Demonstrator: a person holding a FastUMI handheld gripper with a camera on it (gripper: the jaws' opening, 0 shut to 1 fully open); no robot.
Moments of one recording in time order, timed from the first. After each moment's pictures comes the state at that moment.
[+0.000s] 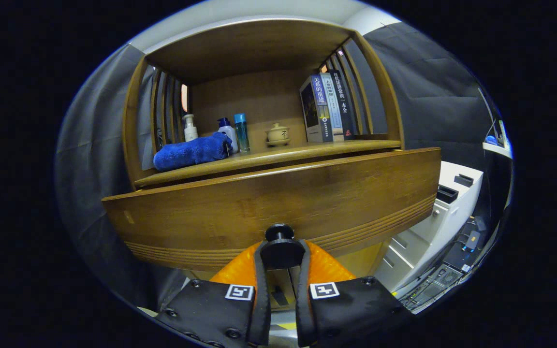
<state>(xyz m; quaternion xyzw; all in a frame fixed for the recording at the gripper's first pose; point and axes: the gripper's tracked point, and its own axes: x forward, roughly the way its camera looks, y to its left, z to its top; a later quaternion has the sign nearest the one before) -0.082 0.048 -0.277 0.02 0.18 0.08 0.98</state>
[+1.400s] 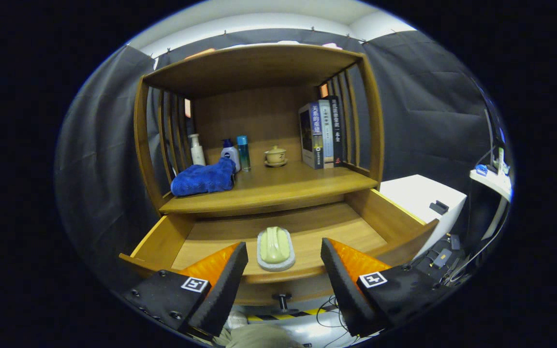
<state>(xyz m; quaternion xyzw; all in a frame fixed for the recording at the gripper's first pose) -0.094 0.051 -0.154 0.00 0.23 0.08 0.97</state>
